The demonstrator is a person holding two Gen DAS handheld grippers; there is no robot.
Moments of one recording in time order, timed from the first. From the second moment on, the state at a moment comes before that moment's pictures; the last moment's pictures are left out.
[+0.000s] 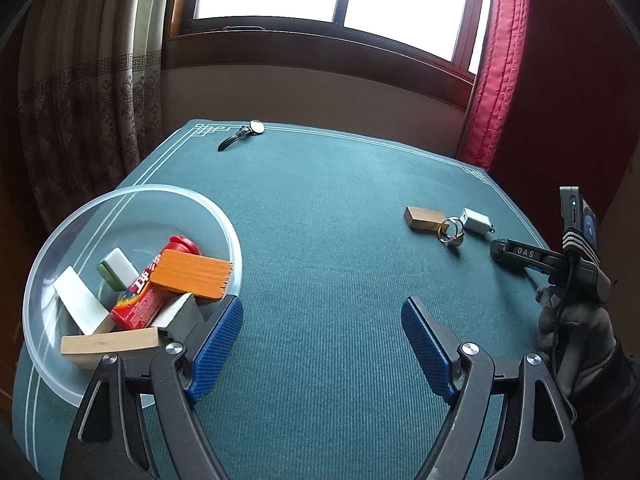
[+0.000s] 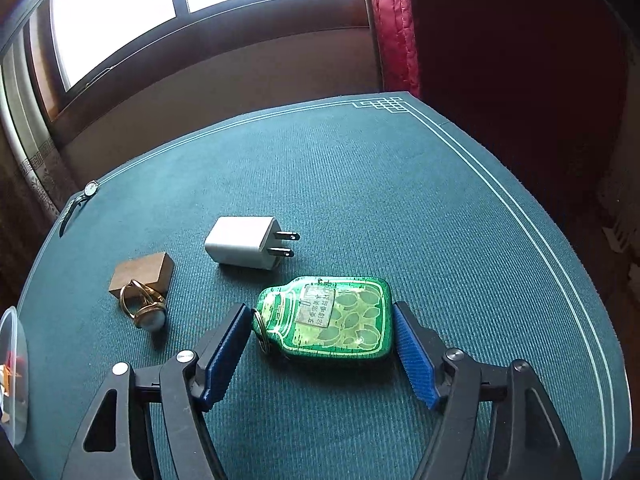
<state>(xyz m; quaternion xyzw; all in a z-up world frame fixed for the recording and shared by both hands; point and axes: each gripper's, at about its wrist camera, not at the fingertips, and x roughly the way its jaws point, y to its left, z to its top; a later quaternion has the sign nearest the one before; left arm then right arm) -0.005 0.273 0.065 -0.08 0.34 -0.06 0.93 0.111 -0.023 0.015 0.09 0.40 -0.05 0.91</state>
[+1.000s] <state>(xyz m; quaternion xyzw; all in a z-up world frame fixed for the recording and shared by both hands) 0.078 0.148 0.042 -0.02 0.39 -0.14 0.91 0.062 -0.036 0.015 0.10 0.39 0.03 0.91</state>
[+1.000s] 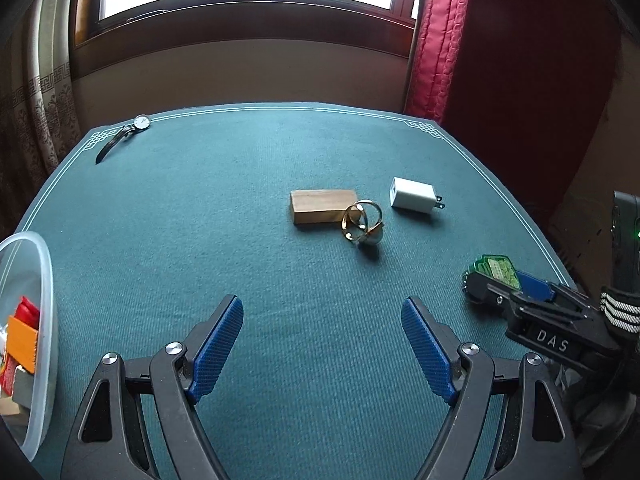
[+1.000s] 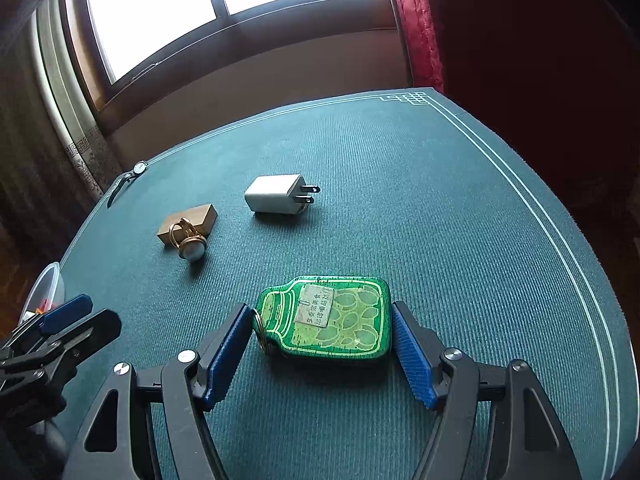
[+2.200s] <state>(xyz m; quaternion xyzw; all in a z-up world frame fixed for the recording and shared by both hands) 0.149 0.085 0.026 0.00 0.40 -0.14 0.91 0.060 -0.038 0.015 0.10 0.39 0.04 0.91</state>
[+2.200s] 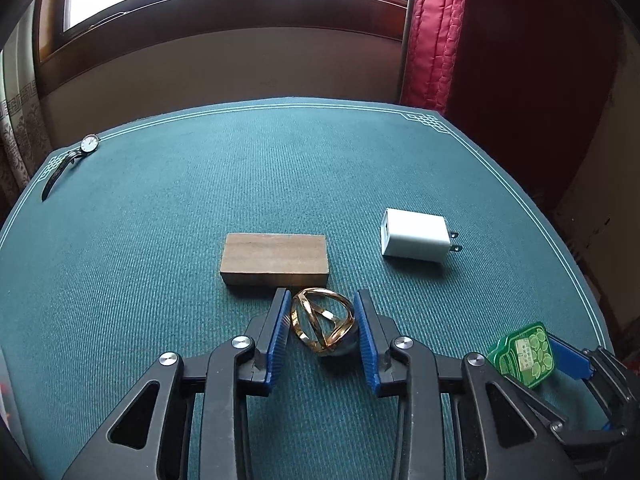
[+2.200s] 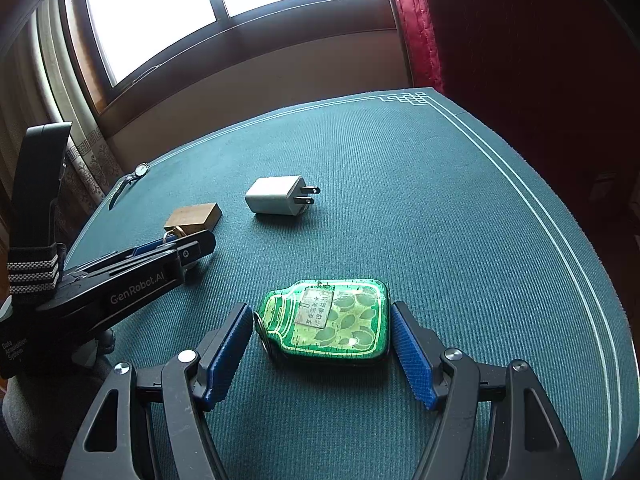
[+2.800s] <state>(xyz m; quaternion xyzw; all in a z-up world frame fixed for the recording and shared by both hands) 0.091 0.116 0.029 0.01 0.38 -0.12 0.92 0.054 -0.033 0.019 0.11 0.38 0.06 0.92</state>
